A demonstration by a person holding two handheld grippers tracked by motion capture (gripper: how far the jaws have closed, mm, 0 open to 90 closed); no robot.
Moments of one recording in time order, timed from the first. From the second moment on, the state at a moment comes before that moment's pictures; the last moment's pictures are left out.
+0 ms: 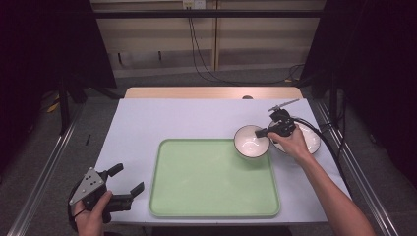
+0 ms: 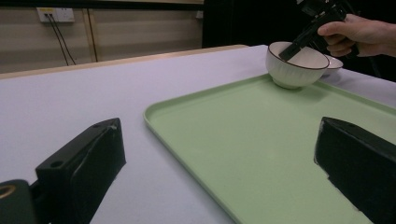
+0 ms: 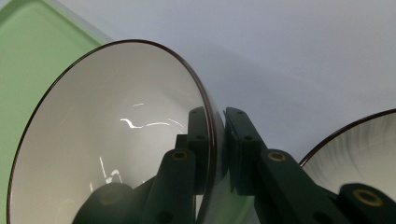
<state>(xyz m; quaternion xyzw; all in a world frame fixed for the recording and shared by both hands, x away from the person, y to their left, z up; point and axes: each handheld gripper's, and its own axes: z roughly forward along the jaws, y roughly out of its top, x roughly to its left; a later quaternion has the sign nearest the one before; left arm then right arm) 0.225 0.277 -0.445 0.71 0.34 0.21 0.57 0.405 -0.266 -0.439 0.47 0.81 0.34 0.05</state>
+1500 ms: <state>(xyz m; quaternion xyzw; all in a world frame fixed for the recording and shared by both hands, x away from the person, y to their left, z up) 0.224 0.278 -0.444 0.71 0.34 0.21 0.58 0.404 -0.266 -0.454 0.46 0.82 0.34 0.07</state>
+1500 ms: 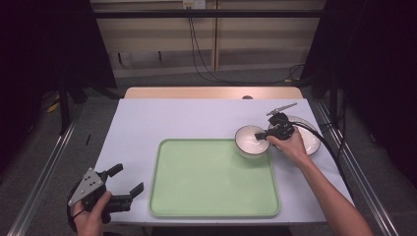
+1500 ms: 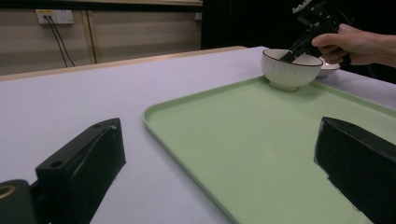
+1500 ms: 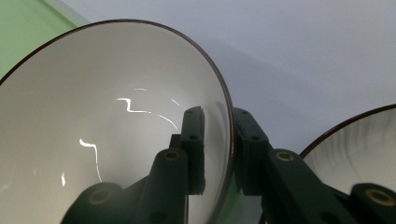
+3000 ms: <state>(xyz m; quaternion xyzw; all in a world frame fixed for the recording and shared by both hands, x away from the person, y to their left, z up) 0.224 0.279 -0.445 0.71 0.34 0.21 0.57 0.384 -0.281 -0.427 0.47 0.77 0.39 0.16</state>
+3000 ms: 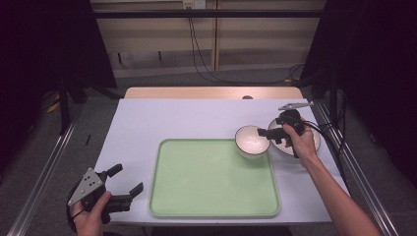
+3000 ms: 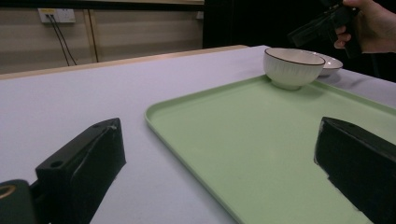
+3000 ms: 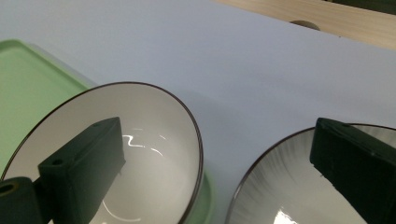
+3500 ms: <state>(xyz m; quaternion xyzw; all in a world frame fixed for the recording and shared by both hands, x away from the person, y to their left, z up) 0.226 0.278 -0.446 0.72 0.34 0.21 0.57 0.347 -0.300 -0.419 0.48 0.73 0.43 0.23</state>
